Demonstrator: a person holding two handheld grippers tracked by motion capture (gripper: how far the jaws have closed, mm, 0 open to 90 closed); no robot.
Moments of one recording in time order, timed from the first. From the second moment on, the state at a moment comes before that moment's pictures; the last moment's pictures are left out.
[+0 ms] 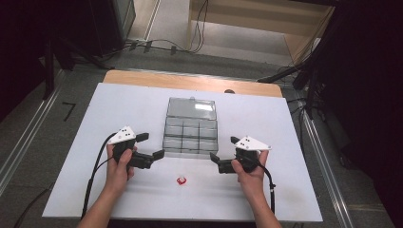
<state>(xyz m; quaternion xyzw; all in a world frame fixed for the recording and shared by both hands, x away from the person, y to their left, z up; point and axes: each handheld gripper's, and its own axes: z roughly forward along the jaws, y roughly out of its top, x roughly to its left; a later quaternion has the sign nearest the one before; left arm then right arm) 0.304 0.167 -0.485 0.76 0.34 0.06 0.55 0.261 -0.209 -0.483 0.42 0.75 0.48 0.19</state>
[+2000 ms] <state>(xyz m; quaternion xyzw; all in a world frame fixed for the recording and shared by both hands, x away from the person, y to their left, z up) 0.235 0.249 -0.494 0.75 0.35 0.11 0.55 0.226 -0.138 -0.478 0.36 0.81 0.45 0.11</state>
